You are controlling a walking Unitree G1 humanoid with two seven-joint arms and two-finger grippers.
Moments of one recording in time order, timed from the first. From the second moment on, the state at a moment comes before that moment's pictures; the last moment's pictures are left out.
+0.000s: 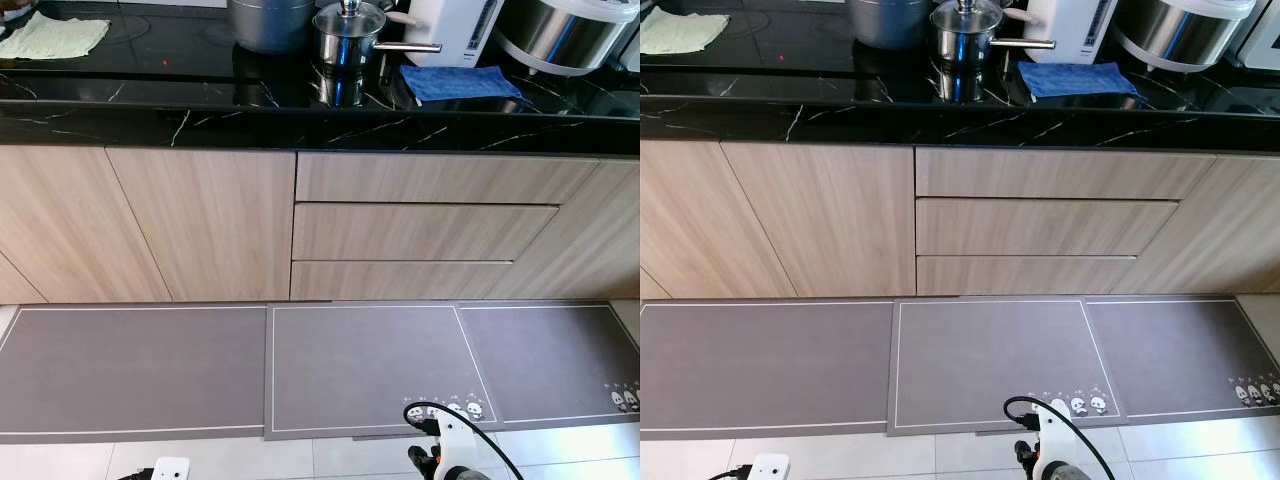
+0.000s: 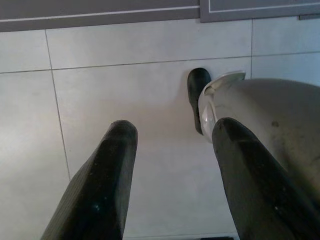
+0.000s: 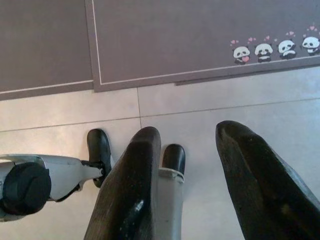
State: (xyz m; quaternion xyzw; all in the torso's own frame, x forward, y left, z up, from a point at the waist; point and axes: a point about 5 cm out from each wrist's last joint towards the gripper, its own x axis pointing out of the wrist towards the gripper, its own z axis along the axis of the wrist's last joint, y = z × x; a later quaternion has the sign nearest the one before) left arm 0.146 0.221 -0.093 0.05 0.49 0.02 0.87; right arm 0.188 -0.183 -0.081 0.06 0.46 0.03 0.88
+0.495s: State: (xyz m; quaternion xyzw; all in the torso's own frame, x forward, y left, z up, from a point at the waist) left arm 0.159 0.231 -0.085 0.10 0.48 -0.01 0.87; right arm 0.175 -0.177 -0.088 0.06 0.48 0.04 0.88
